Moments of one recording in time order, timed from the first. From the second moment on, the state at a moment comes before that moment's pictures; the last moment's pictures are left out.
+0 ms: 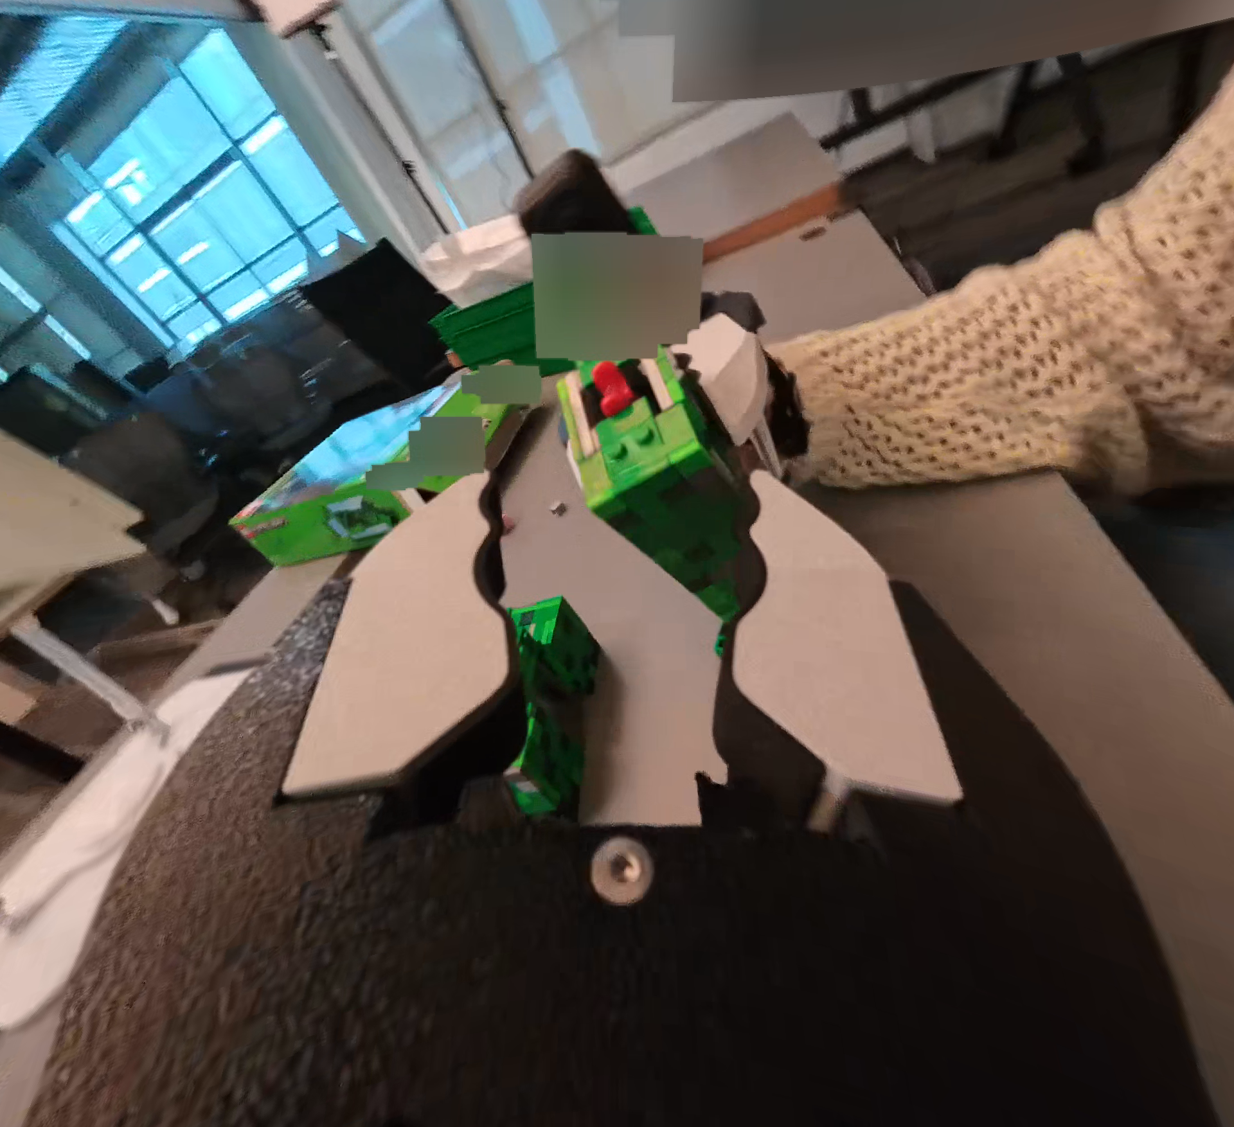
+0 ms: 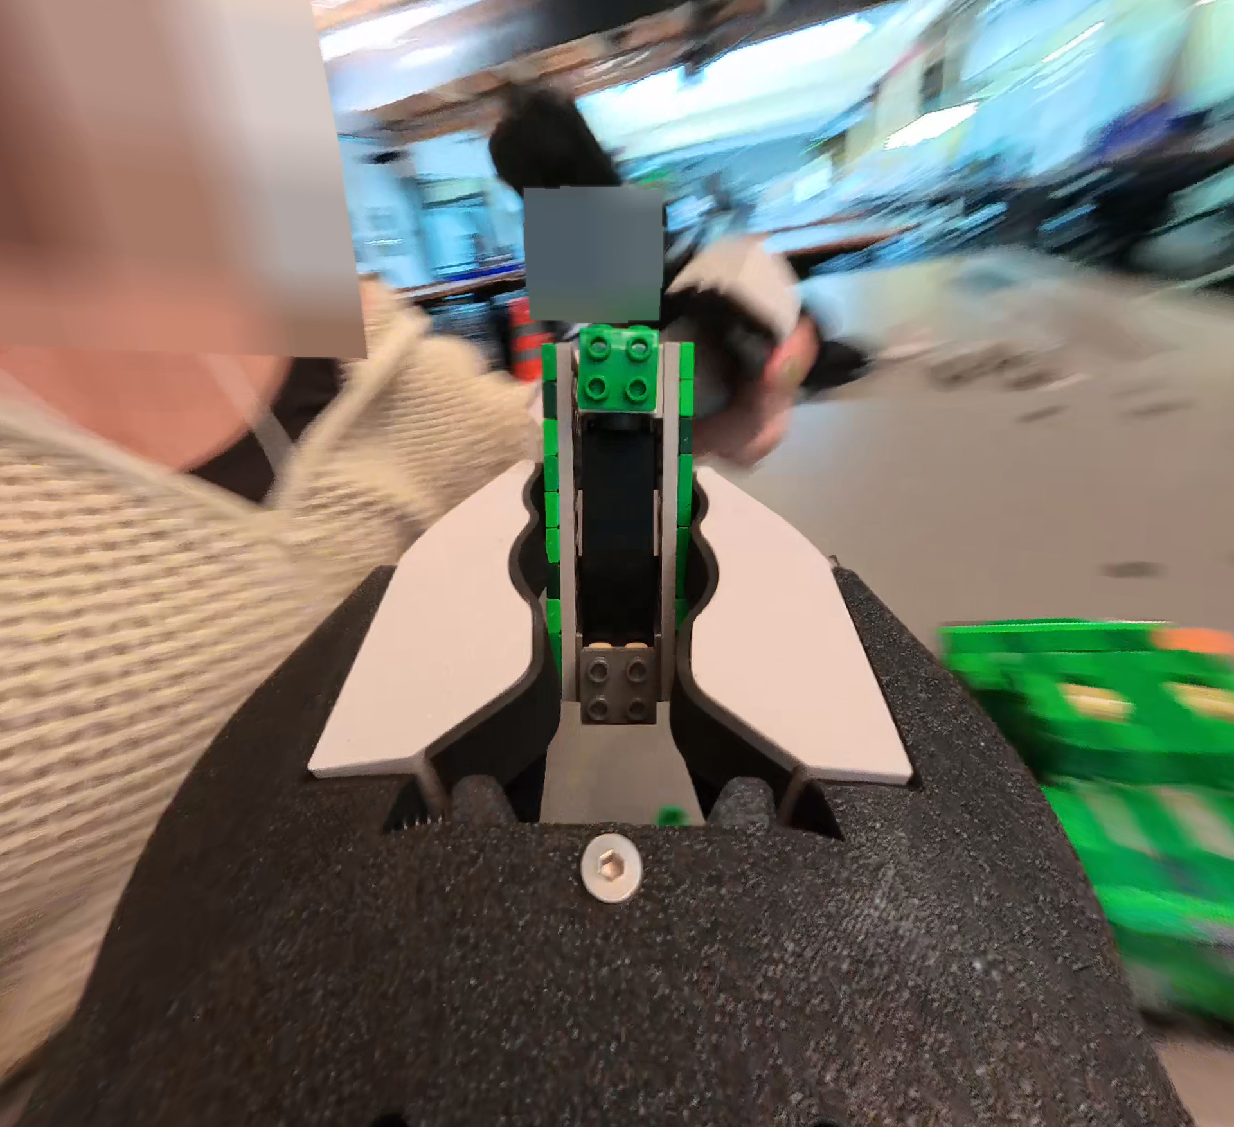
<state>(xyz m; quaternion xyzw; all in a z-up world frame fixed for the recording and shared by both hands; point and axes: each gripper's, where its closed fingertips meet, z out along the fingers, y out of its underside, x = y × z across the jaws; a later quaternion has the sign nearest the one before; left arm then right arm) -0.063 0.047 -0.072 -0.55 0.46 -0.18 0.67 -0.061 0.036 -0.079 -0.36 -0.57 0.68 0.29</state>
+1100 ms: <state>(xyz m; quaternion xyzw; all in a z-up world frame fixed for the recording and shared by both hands) -0.080 0.087 -0.104 -0.64 0.30 -0.19 0.68 -0.073 0.126 -0.076 -0.54 -0.31 0.67 0.40</state>
